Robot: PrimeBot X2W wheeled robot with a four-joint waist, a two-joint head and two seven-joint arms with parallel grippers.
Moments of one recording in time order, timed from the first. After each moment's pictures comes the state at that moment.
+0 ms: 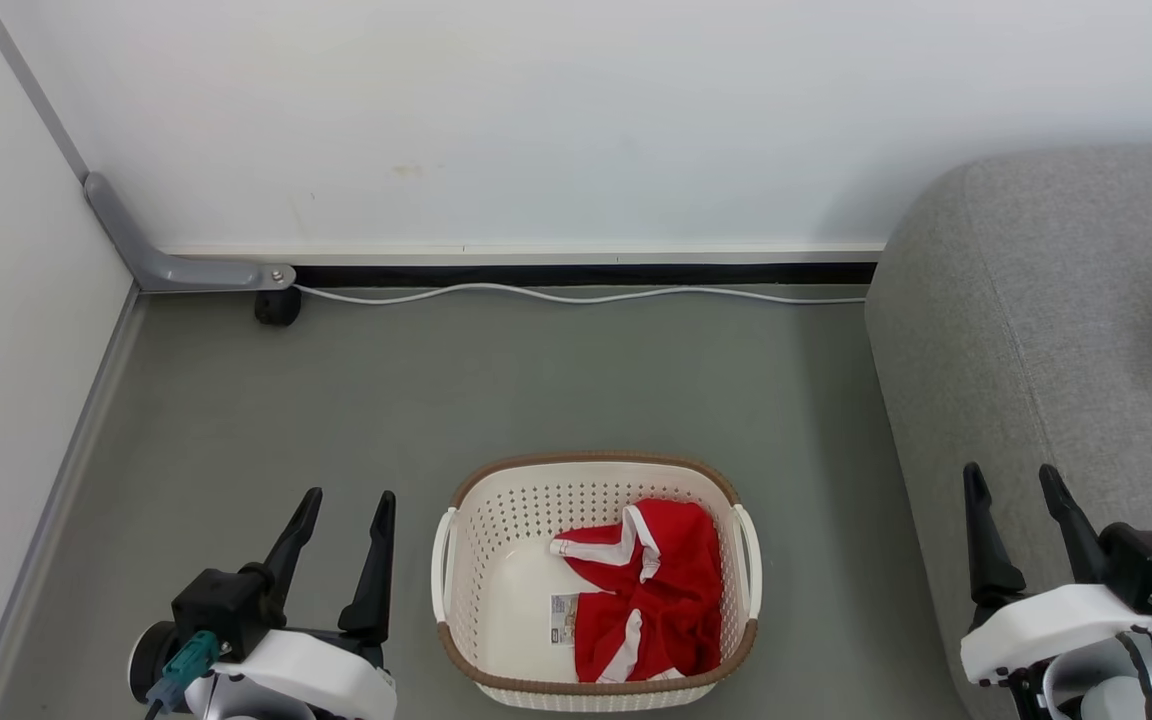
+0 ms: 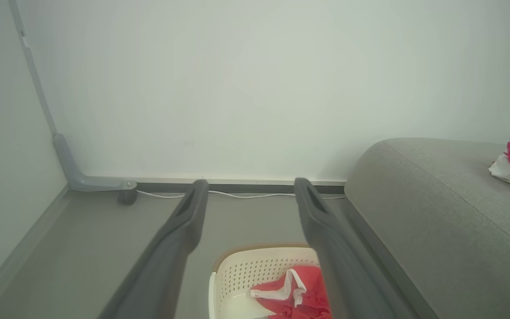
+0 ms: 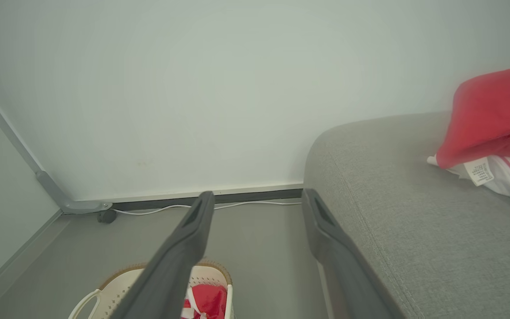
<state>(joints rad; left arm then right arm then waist) -0.09 0.04 -0.10 0.35 -0.24 -0.13 -0.26 -0.17 -0.07 -0.02 0.44 0.22 0.13 -0.26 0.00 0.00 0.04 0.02</state>
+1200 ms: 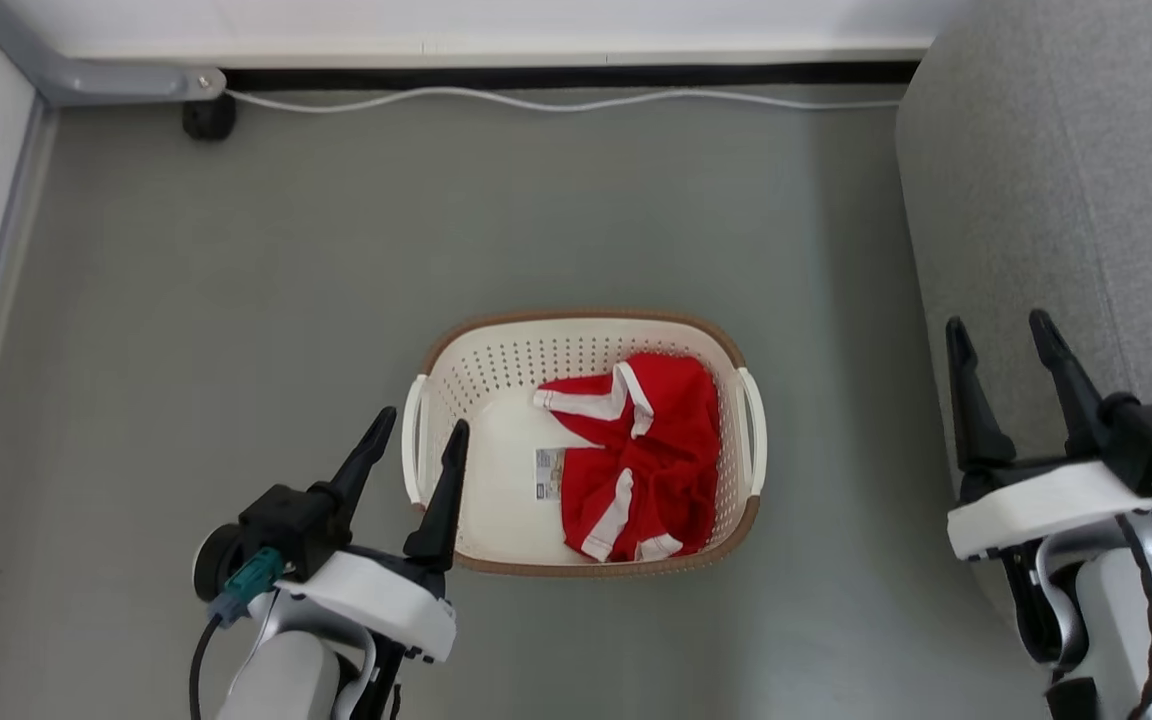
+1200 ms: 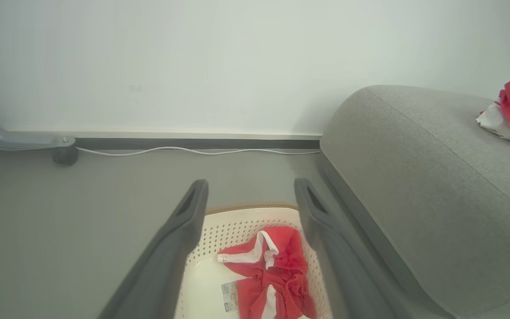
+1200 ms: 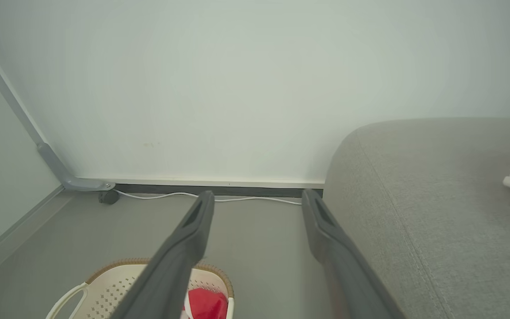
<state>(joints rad) -0.22 0.04 -0.22 0.37 -0.28 -0.13 -0.26 -0.31 -0.10 0.05 0.35 0.19 0.13 -0.26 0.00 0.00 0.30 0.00</state>
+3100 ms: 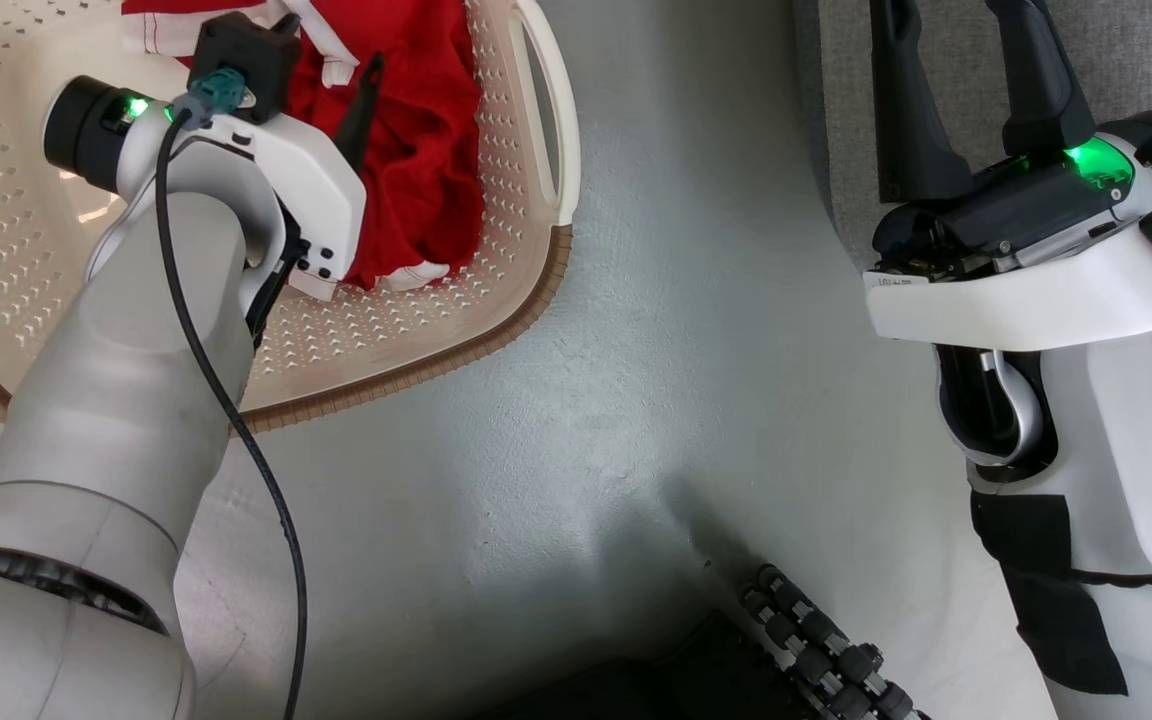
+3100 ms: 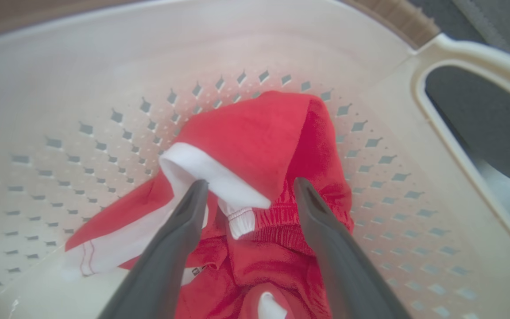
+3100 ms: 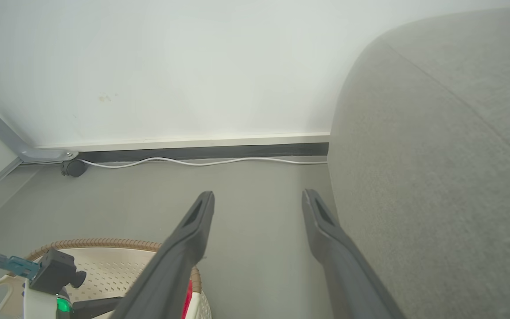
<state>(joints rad) -1.19 0.11 -0.64 1.22 -0.35 -0.13 -0.26 -0.69 -0.05 0.25 0.07 0.37 0.13 -0.26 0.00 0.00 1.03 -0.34</state>
